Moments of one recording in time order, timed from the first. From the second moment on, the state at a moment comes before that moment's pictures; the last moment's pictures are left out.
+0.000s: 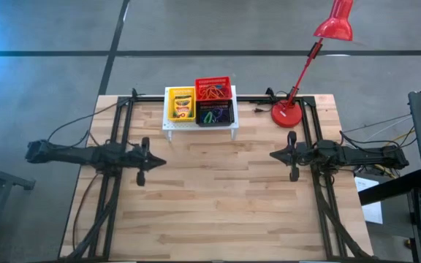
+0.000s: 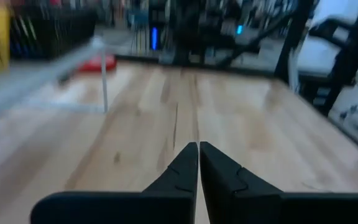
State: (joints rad) left arm -0.08 0.21 0.00 0.02 -0.07 -0.12; right arm 0.03 0.10 0.01 0.03 0.10 0.08
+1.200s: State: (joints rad) left arm -0.08 0.01 0.00 0.02 -0.04 -0.06; right arm 0.03 0.10 0.01 0.03 0.10 0.08
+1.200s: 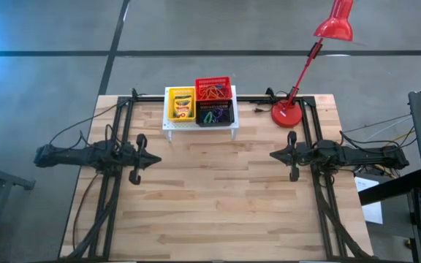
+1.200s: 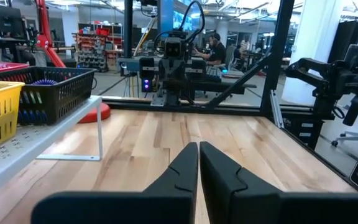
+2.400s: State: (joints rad) left arm -0.08 0.01 0.00 0.02 -0.04 -0.06; right arm 0.06 0.00 0.01 0.00 -0.01 -0.06
